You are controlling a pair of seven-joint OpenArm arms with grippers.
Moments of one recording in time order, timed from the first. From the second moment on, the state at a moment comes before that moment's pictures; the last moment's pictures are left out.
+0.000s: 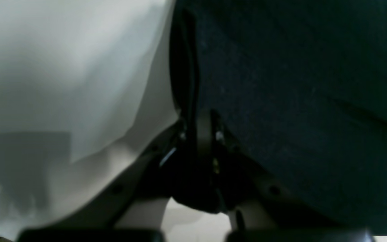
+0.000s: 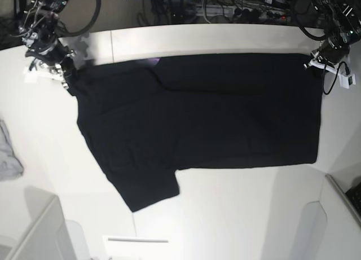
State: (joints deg) left arm 20.8 -13.0 -44.9 95.0 -35.8 -17.7 56.9; right arm -22.3 3.7 31.1 103.7 54.8 -18.0 -52.5
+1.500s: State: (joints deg) left arm 29.0 -13.2 -45.1 95.2 -35.6 -17.5 56.3; right arm -31.9 2.2 31.1 107.2 54.6 -18.0 -52.0
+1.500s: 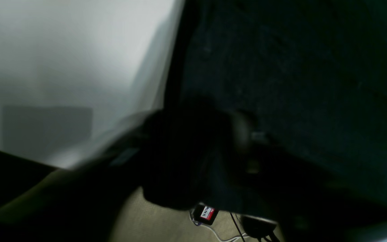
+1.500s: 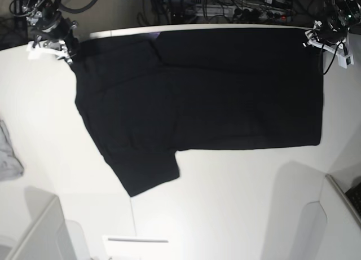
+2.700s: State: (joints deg) left arm 15.3 -20.3 -49.0 96.5 -23.9 -17.8 56.4; right arm -6.6 16.0 19.8 91.0 54.6 -18.0 -50.6
